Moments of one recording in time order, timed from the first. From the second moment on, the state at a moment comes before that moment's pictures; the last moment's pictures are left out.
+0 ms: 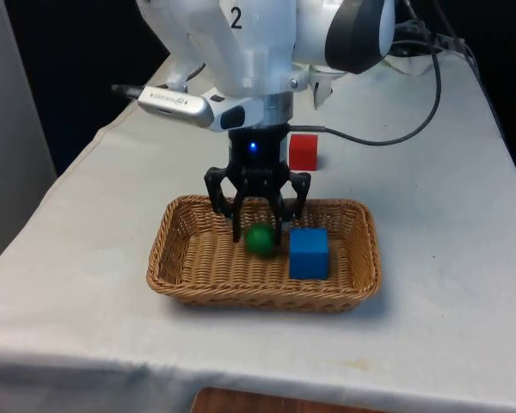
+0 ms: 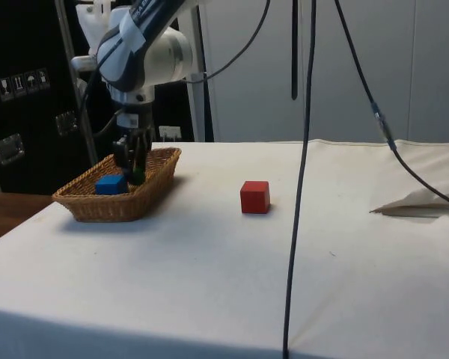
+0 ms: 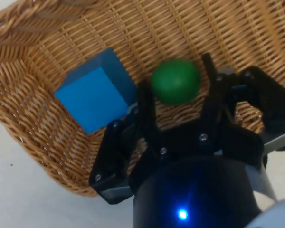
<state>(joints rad) 0.24 0.86 -0.43 -1.50 0.48 2.45 -0.41</state>
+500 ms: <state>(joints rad) 0.24 0.87 -0.43 -1.49 0.48 2.45 -0.40</state>
